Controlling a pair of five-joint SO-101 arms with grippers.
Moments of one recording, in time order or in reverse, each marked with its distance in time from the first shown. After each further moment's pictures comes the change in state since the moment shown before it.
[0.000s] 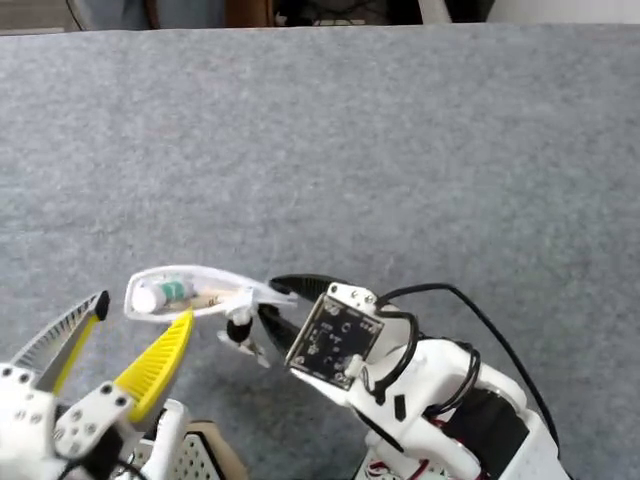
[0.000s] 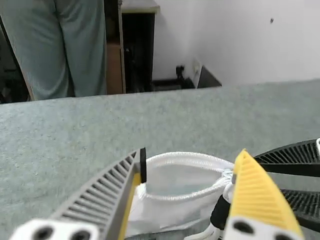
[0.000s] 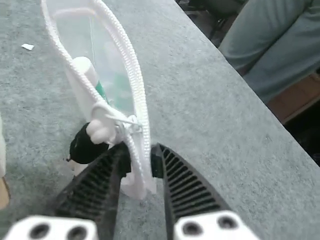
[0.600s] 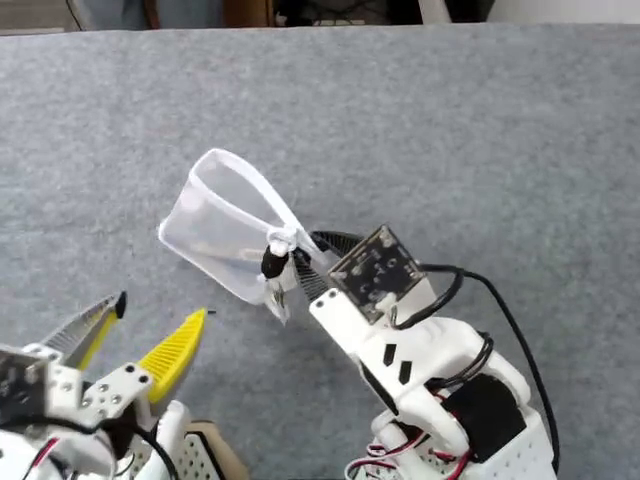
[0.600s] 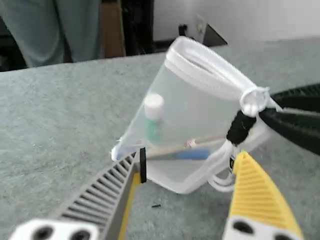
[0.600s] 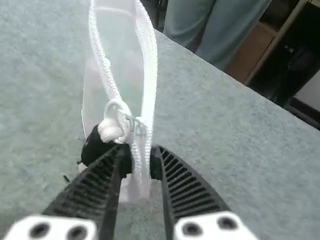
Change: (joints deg) left arm 1.8 -0.3 10.0 2.2 -2.5; right arm 12.8 0.7 1.0 -5.3 -11.0
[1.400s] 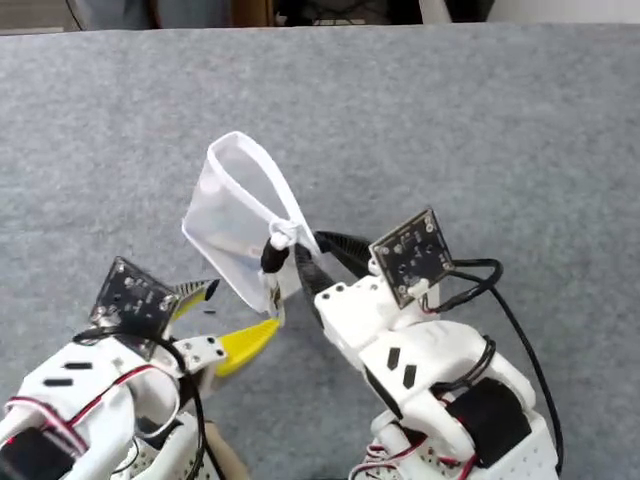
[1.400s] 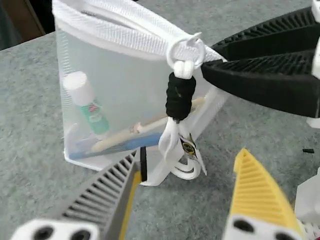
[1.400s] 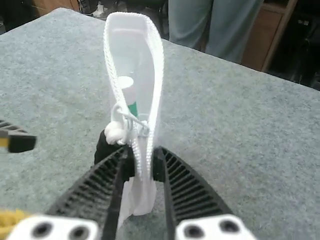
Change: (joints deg) left arm 18.1 0.1 21.2 -14.9 -1.1; right arm -0.8 -0.4 -1.1 1.9 -12.3
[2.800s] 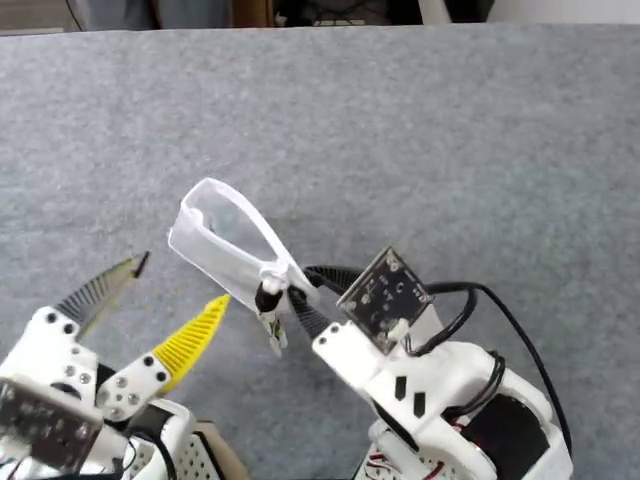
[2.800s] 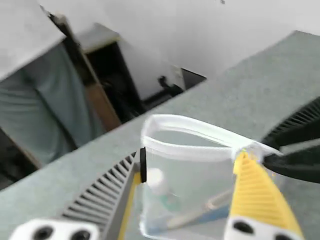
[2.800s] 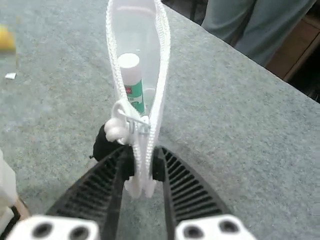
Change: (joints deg) left arm -12.7 0.0 -19.6 -1.7 -18.2; right arm -6.4 -0.4 -3.7 11.3 11.7
